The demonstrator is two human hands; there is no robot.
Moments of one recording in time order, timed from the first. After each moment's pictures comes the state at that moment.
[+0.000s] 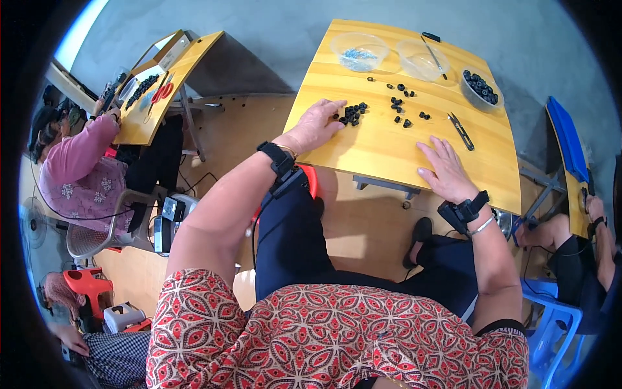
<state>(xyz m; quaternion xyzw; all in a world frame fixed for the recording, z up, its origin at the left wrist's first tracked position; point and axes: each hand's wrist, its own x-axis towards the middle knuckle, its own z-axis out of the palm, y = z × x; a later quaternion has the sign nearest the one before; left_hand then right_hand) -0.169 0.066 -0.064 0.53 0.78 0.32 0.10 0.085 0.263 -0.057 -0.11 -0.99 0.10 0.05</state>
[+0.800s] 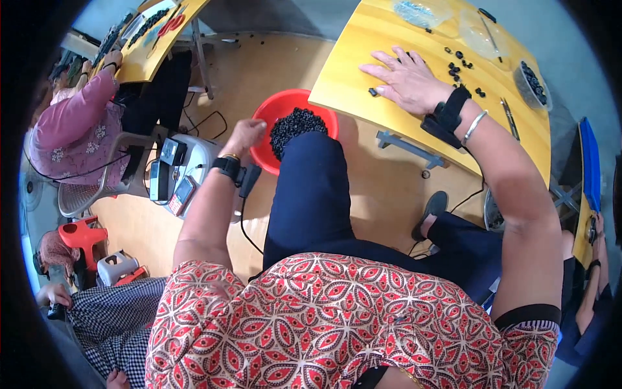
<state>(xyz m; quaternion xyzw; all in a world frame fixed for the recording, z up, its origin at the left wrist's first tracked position) -0.223 -0.162 -0.221 0.05 0.84 0.45 0.29 -0.093 0.195 -0.062 0.15 -0.98 -0.07 0.06</state>
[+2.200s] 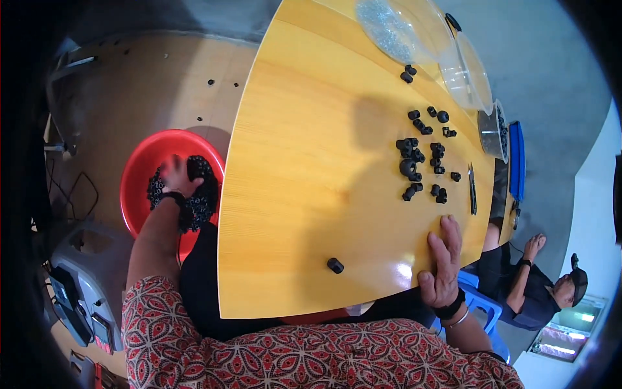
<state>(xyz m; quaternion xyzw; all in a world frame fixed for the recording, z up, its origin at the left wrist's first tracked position) -0.302 -0.028 -0.495 0.12 0.93 0.04 0.36 0.047 0.225 -0.063 -0.15 -0.98 0.11 0.01</state>
